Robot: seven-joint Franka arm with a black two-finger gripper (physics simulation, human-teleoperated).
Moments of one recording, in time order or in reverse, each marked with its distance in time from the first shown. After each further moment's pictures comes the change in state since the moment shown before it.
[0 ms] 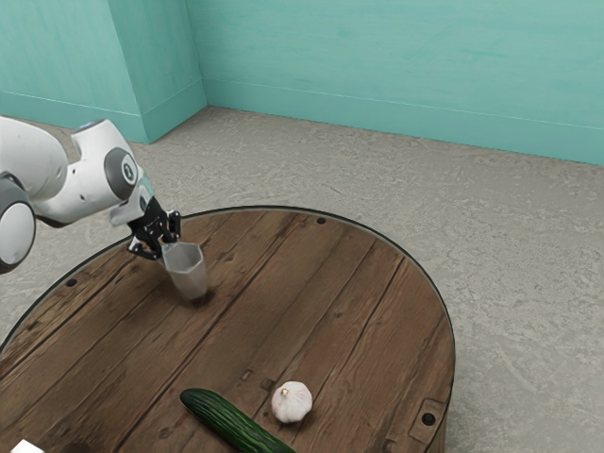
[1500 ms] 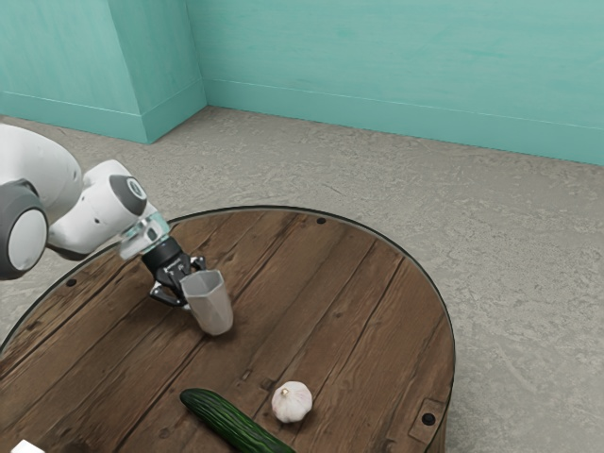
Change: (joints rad) arm -0.073 0.023 0.045 -0.090 -0.305 -0.353 0.168
